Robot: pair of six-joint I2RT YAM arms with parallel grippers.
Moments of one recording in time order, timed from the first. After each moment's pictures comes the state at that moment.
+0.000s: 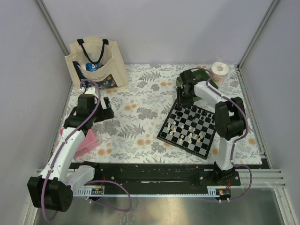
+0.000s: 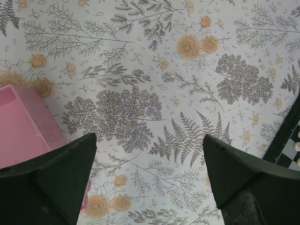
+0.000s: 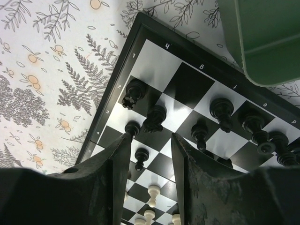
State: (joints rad) left arm -0.14 0.98 0.85 -0.60 -0.04 -0.34; right arm 0.35 1.97 1.54 -0.74 -0.04 0.35
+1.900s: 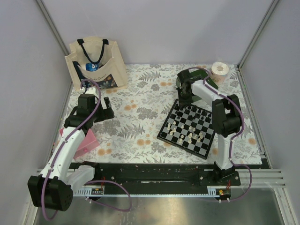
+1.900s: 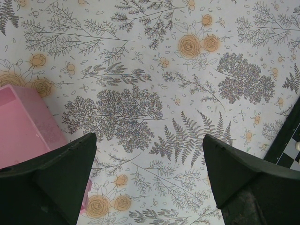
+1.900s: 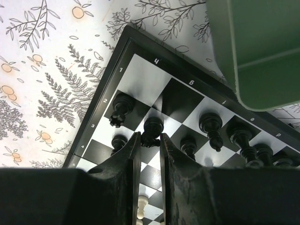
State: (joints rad) left arm -0.14 0.99 0.85 -0.60 -0.04 -0.34; right arm 0.36 2.04 1.60 -0.78 0.02 0.29
